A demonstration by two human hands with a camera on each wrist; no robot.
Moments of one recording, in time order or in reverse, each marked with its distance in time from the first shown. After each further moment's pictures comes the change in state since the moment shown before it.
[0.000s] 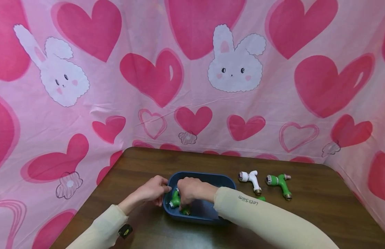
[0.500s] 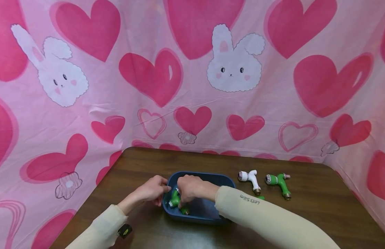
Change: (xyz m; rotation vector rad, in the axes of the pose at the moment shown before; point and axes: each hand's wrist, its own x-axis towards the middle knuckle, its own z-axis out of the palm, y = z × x) left_hand 0.000 0.000 -0.001 0.010 -0.009 0.010; right_hand -0.007 0.001 -0.005 -0.016 0.060 -0.041
